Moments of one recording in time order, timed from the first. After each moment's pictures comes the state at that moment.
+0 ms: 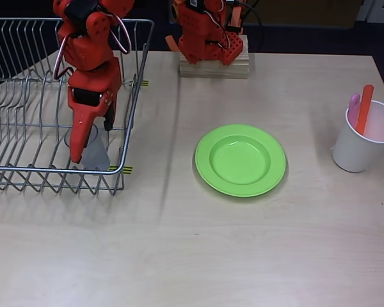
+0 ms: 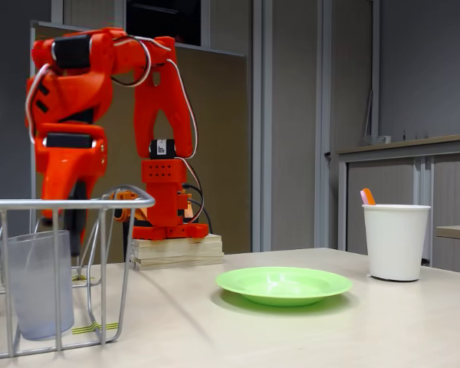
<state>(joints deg) 33.6 74.0 93.3 67.8 -29.4</state>
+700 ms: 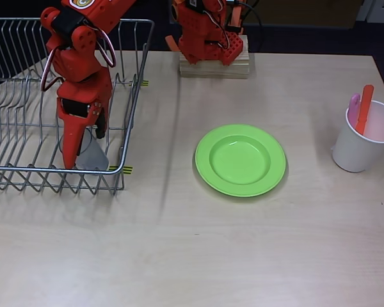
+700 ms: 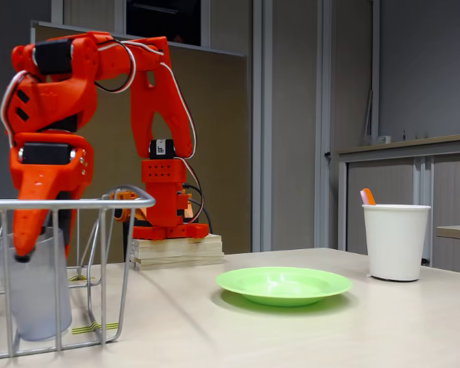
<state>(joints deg) 34.7 65.6 83.1 69.4 -28.2</state>
